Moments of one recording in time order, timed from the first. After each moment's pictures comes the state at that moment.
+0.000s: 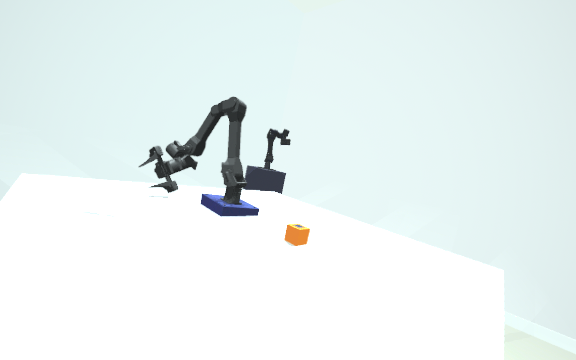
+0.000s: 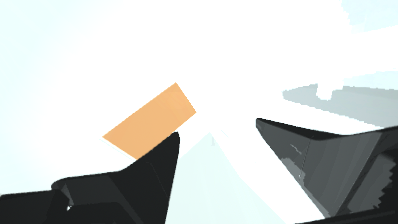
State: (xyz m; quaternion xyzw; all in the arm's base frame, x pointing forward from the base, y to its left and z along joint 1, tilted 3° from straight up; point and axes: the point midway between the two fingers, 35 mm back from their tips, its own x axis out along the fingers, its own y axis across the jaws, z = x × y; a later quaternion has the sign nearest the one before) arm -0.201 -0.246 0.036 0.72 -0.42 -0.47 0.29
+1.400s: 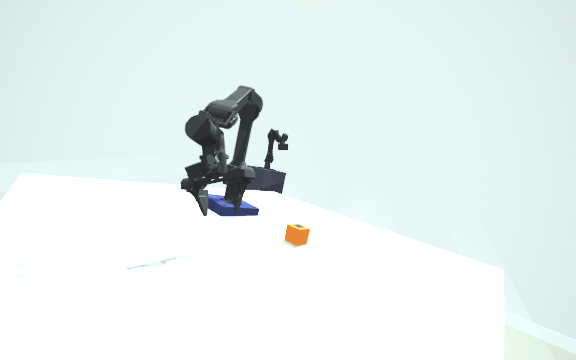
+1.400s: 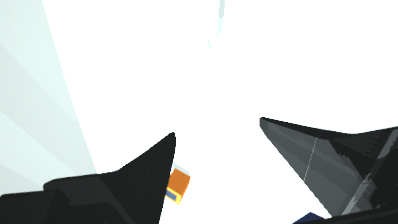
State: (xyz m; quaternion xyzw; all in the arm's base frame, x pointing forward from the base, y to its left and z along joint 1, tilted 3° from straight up) arm 0.267 -0.227 0.079 0.50 0.47 -0.26 0.68
